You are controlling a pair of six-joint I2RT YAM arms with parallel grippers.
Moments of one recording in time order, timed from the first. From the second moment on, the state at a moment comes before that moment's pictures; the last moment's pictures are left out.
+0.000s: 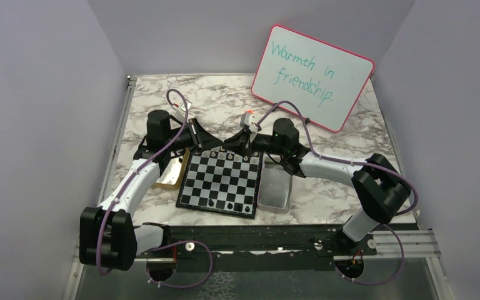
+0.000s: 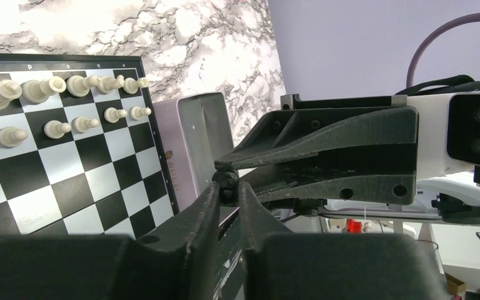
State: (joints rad) left arm -0.16 1.19 0.75 0.04 0.89 -0.79; right arm 0.76 1.62 0.90 0.70 -0.60 -0.13
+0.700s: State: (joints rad) left arm -0.41 1.14 0.84 -0.32 0.46 -0.54; right arm 0.76 1.27 0.65 0.56 -0.50 0.00
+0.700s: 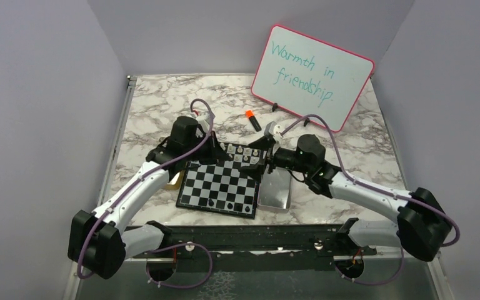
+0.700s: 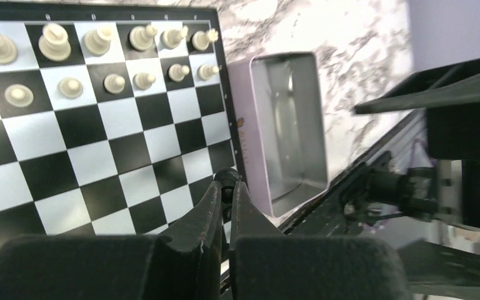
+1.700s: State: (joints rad) left arm -1.00 1.36 0.89 -0.51 -0.17 -0.65; right arm 0.76 0.58 0.58 0.00 0.08 0.19
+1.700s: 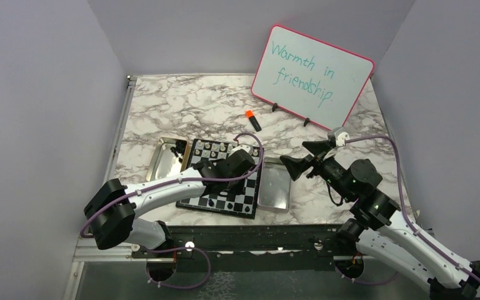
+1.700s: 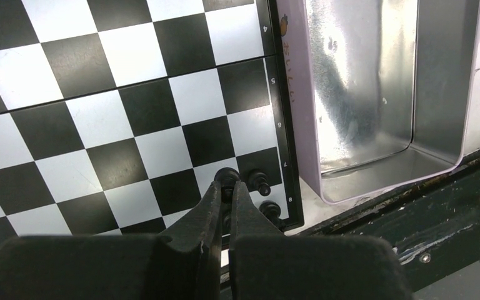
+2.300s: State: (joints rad) left arm -1.02 1.39 0.85 -0.52 -0.16 -0.69; right arm 0.77 0.57 0.58 -0.05 0.15 0.19
